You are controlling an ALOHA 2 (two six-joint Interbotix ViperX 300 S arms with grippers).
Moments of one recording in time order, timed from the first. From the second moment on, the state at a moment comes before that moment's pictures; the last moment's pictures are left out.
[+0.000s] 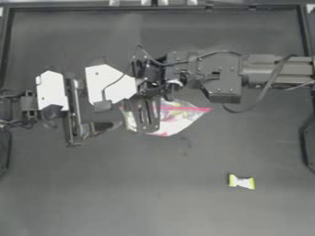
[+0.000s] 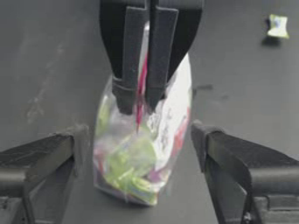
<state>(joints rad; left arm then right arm) 0.23 -0.32 1.04 -0.05 -0.39 0.08 -0.15 0.30 -0.14 0.01 0.91 -0.29</state>
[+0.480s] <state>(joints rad) 0.23 -0.27 1.02 -0.05 -0.41 0.08 -0.15 0.29 -0.14 0.01 0.91 -0.29</state>
